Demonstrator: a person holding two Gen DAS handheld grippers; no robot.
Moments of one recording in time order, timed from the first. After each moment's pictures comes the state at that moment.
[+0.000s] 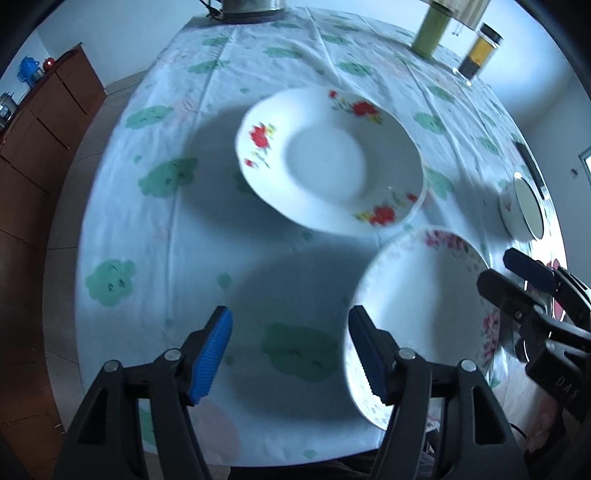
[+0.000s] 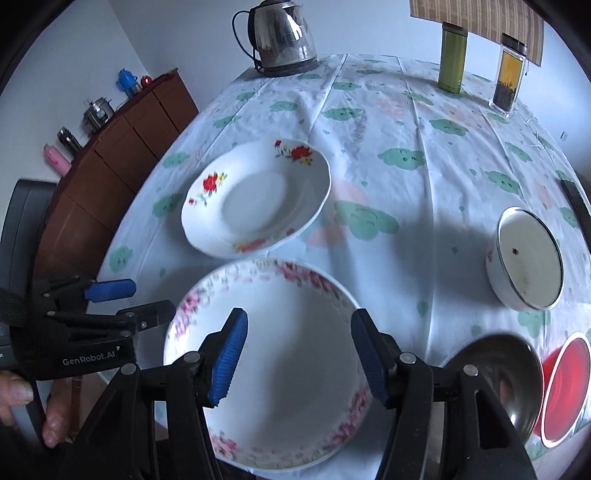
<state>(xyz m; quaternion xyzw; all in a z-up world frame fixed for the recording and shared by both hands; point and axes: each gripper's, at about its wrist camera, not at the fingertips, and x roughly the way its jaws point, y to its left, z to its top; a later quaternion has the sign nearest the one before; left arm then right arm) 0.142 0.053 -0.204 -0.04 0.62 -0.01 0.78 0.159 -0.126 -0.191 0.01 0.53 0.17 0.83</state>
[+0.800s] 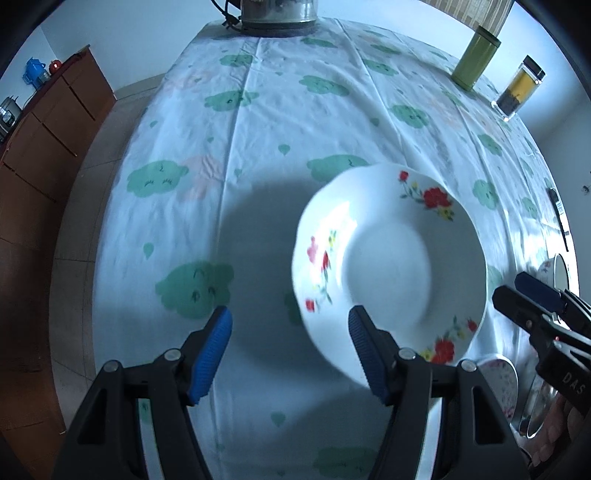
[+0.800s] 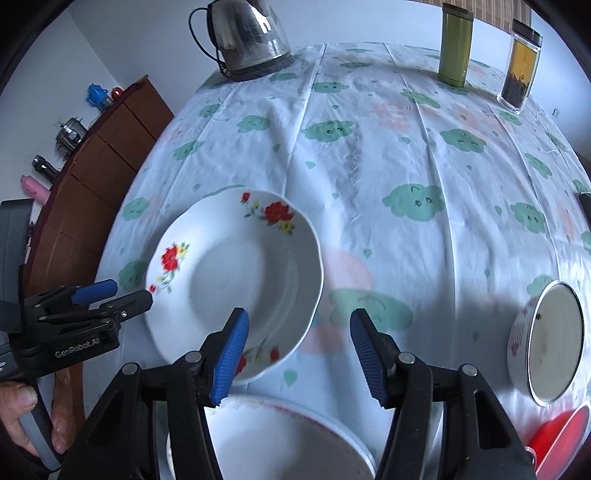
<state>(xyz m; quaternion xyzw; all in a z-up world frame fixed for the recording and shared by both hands) 0.248 0.093 -0.217 -0.03 0.61 0.01 0.79 0.265 -0.108 -0.208 0.04 0.56 0.13 0.82</state>
